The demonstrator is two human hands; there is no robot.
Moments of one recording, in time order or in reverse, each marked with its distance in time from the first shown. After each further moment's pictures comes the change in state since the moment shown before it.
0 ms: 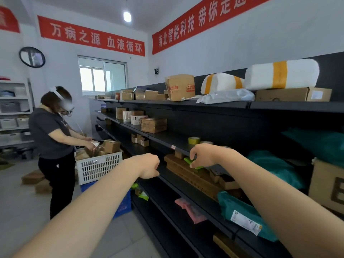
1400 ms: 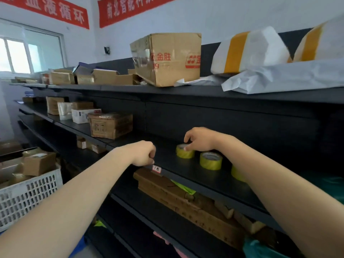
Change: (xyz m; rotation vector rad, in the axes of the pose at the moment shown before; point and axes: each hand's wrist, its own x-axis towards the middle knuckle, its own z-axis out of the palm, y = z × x) left_hand 0.441 -0.142 -0.011 -0.078 0.039 0.312; right_hand 0.391 0.153 -0.007 0.069 0.133 0.276
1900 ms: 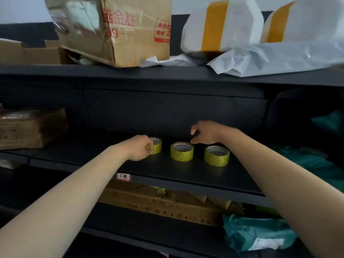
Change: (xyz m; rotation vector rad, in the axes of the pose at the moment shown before) left_hand 0.139 0.008 0.032 -0.167 0.032 0.435; right_hand 0.000 0.065 0.012 -0.060 -0.022 0.506
